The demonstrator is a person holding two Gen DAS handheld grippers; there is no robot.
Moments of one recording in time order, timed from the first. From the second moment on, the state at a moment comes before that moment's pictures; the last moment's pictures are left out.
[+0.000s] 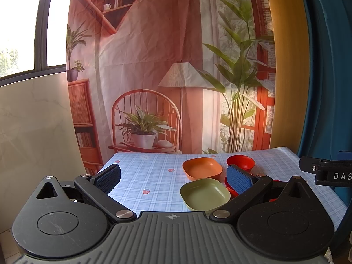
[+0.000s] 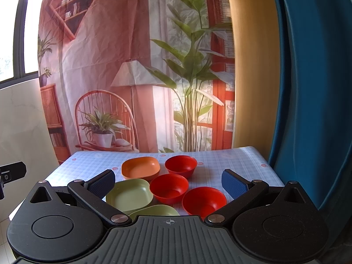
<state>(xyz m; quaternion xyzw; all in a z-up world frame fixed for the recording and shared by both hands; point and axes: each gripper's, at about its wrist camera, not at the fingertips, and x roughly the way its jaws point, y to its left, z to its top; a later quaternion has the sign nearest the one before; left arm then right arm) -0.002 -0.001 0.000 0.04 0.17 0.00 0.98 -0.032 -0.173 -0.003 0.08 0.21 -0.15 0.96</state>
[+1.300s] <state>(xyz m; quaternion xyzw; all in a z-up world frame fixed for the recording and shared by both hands) -0.002 -0.001 -0.001 0.05 0.17 0.00 0.98 -0.032 -0.169 -0.008 0.09 0.21 -0.15 0.96</state>
